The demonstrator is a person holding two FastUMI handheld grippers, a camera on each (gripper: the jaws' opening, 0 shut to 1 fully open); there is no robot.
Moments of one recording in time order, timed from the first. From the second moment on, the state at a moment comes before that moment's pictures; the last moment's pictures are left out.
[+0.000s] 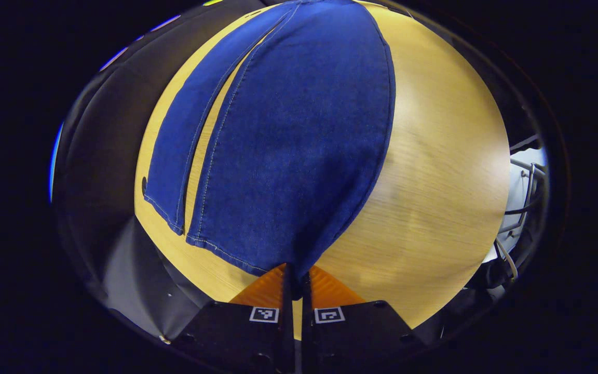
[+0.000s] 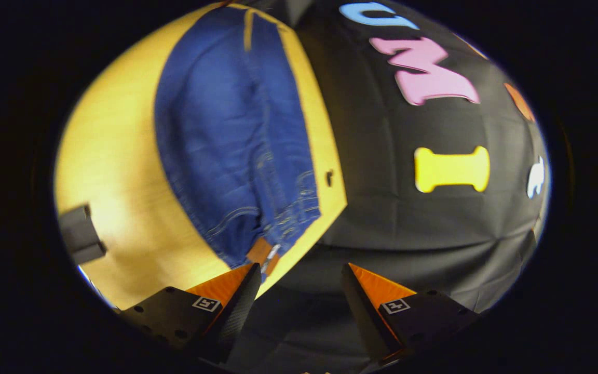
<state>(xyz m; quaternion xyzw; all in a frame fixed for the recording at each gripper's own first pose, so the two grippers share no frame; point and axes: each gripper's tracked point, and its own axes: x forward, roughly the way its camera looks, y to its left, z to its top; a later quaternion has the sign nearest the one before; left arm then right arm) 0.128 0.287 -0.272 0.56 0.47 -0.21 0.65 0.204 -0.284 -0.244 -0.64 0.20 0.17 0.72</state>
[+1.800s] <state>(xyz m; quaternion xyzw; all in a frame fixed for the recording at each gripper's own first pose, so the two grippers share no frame) 0.152 0.261 -0.198 0.40 0.48 -0.17 0.76 0.289 -0.261 -0.183 -0.48 0.27 0.15 0.82</state>
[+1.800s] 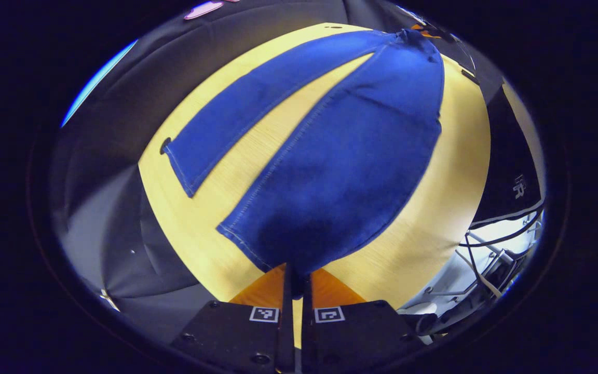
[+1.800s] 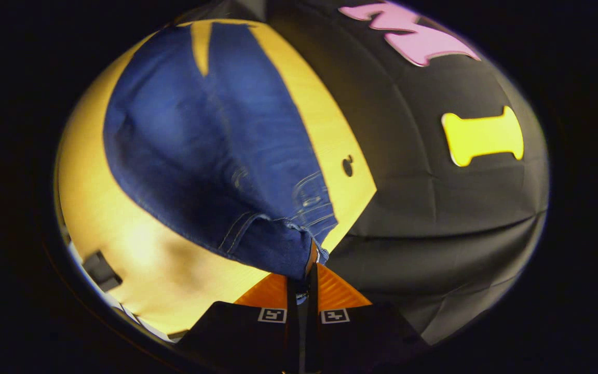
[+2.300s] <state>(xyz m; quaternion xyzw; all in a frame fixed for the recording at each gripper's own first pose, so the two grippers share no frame) 0.304 0.298 -0.131 0.22 0.48 -0.05 0.85 0.366 -0.253 -0.040 -0.18 0.29 0.02 0.94</state>
